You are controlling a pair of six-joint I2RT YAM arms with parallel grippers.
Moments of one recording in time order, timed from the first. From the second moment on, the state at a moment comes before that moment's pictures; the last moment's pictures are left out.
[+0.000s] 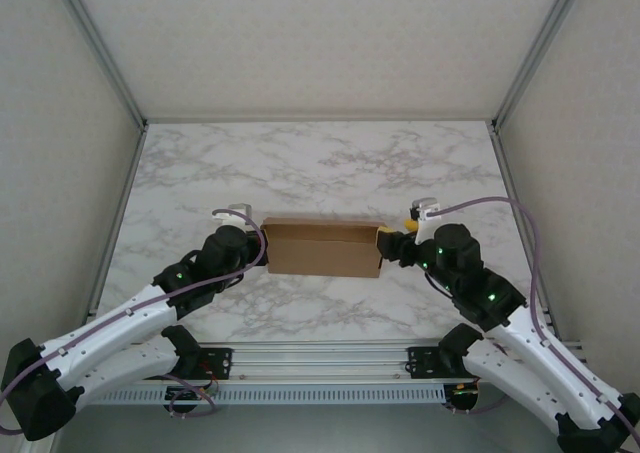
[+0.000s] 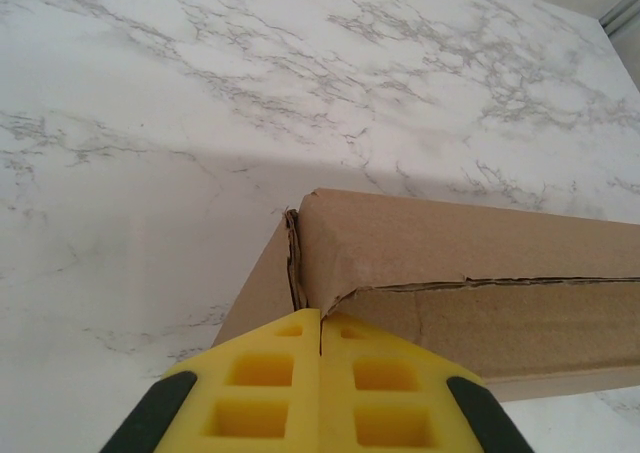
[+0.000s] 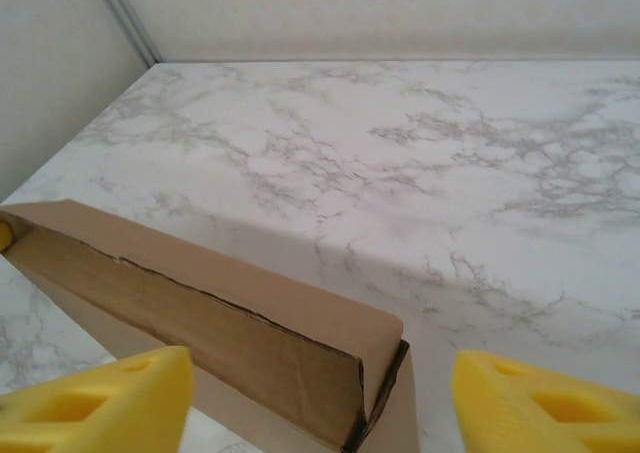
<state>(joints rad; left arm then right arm) -0.74 0.86 0.58 -0.28 -0.32 -0.66 0.69 0.64 0.69 -0.44 0.11 0.30</state>
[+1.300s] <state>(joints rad) -0.75 0.67 0.66 -0.42 -0.19 -0.66 0.69 0.89 0.74 -0.49 0.19 0.46</state>
